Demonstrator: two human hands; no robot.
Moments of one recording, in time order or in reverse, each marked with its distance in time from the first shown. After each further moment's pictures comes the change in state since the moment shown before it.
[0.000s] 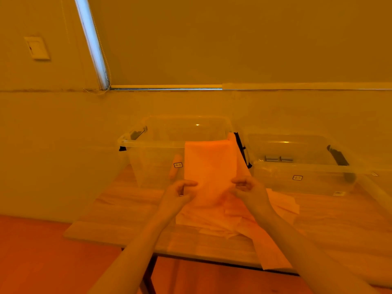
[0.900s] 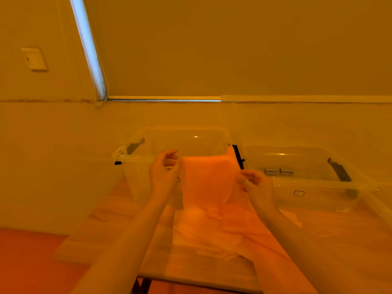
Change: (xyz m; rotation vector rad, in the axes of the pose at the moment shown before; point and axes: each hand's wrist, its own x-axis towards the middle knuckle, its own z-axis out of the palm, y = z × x) left_hand 0.067 0.064 -0.020 0.002 0.520 0.250; right_hand 0.050 -0.023 -0.006 -0.030 0.194 -0.057
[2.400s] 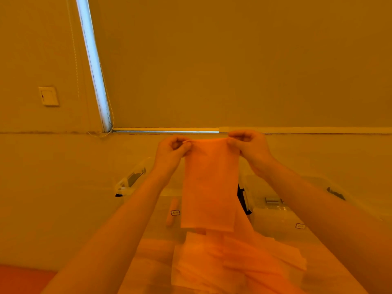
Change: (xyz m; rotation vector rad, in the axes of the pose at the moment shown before) left_hand 0.082 0.104 0.007 -0.227 -0.218 0.037; right_hand 0.087 -0.161 -0.004 0.251 -0.197 -0.198
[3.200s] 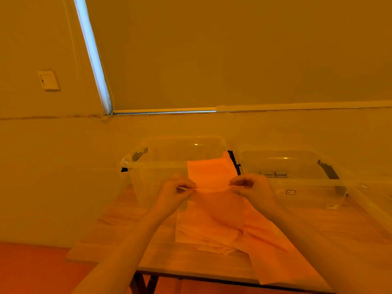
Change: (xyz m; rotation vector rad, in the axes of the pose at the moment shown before) left_hand -0.134 -0.076 -0.021 0.383 -0.269 0.006; right_hand -0.147 0.085 -0.031 -0.350 -0.127 0.039
